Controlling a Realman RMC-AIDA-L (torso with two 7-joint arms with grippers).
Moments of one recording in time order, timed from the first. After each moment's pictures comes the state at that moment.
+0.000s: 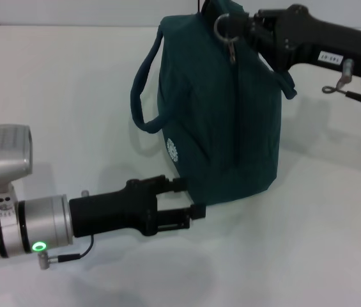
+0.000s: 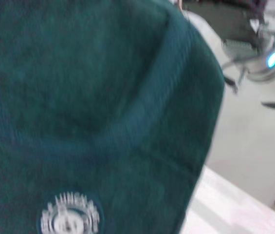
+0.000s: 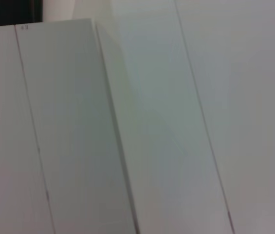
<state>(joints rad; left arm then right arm) -0.43 -2.10 0.83 0.29 1.80 1.55 -1.22 0.70 2.01 -1.21 -0.55 -1.21 -1.40 1.31</state>
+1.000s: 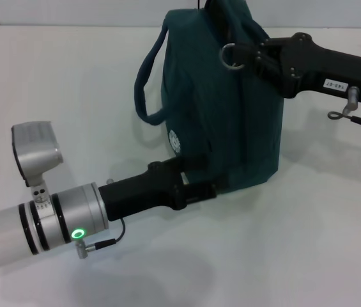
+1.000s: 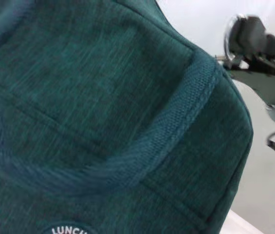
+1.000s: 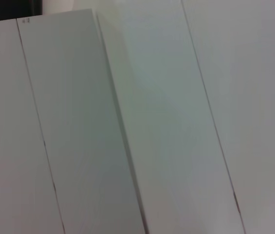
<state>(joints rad) -0.54 -2.11 0.82 0.04 1.61 1.42 -1.08 0.66 2.02 -1.23 -0.53 -1.21 -1.43 1.29</state>
